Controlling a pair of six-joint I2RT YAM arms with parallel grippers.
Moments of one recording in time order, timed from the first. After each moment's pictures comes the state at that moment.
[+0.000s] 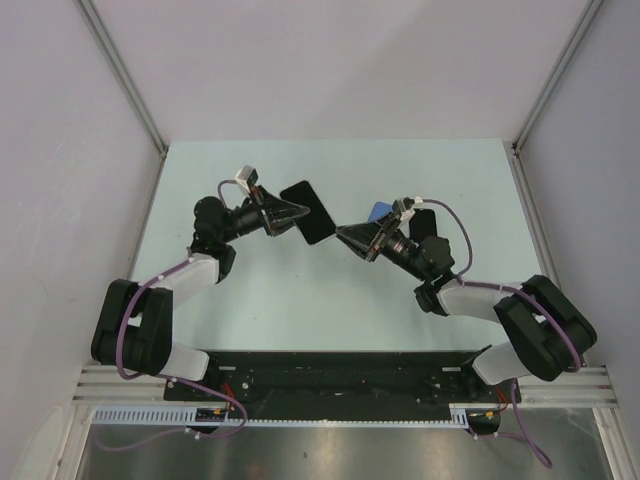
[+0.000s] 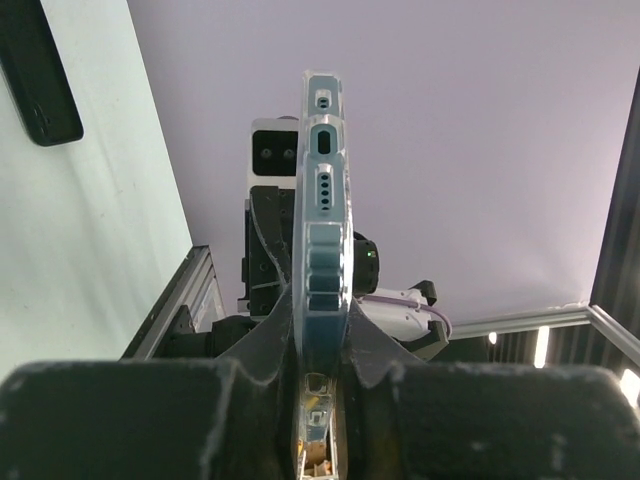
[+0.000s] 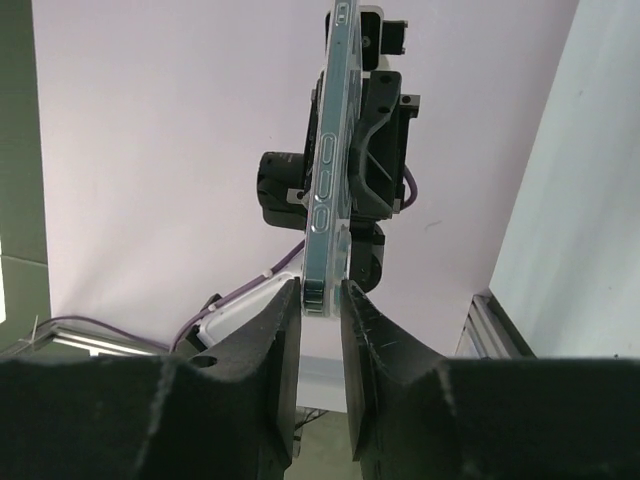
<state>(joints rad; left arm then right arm) -0.23 1.42 0.67 0.90 0.91 -1.60 0.61 1.42 0.49 1.18 -0.37 1.57</state>
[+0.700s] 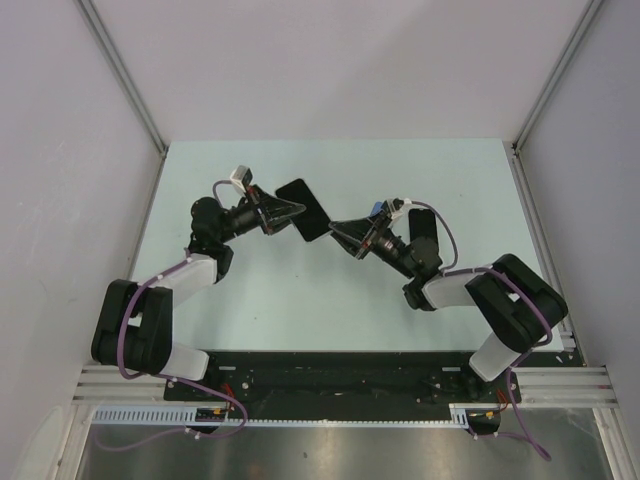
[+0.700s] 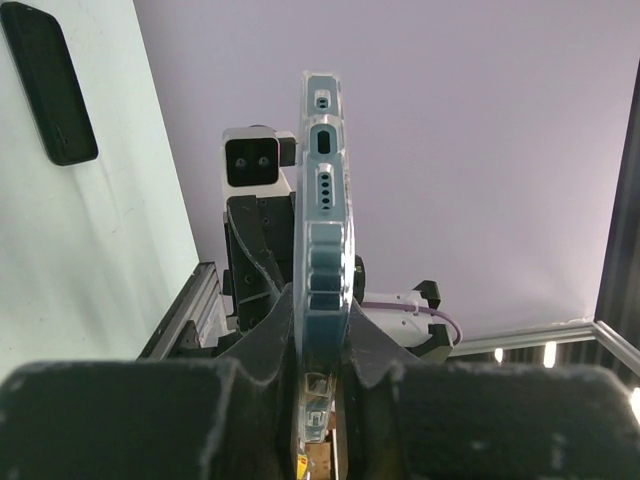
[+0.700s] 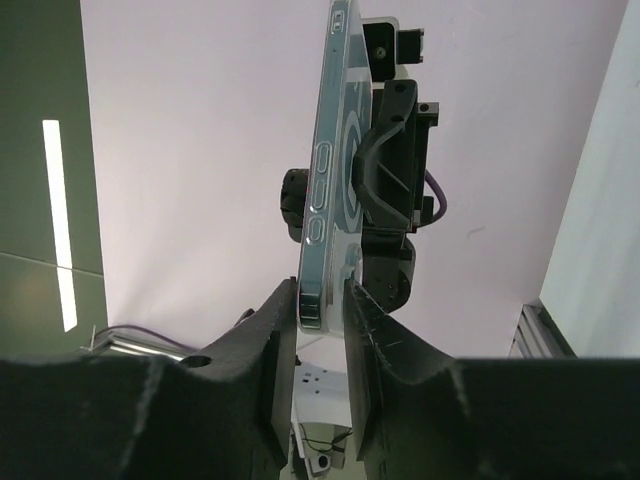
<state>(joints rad) -0.21 1.42 0.66 0.91 0.89 -1.59 0.64 1.62 0.54 1.41 -0.33 1.71</state>
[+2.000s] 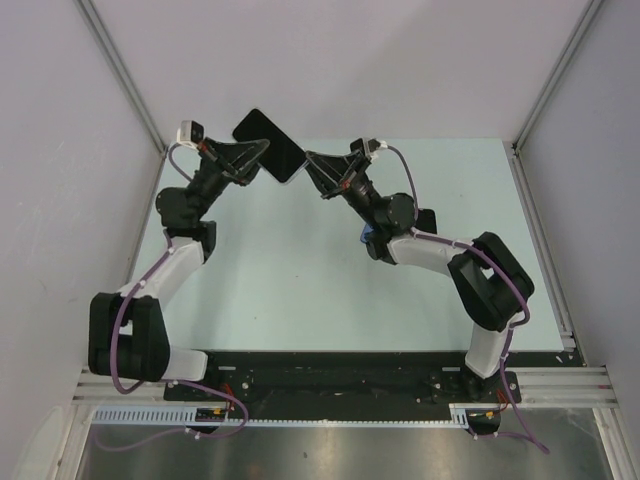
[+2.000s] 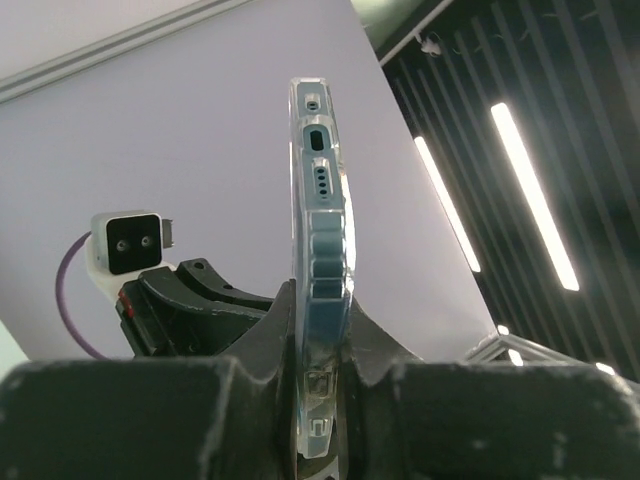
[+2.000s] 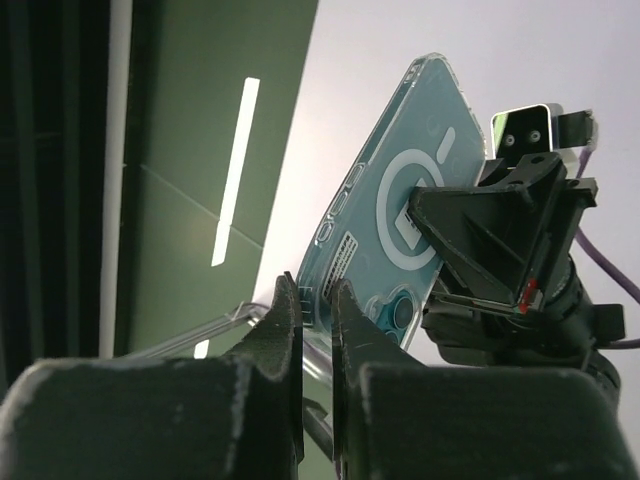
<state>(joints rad) -0.13 1.38 0.87 1.19 0.66 -1.85 0.71 1.83 1.12 1.46 -0.24 1.86</state>
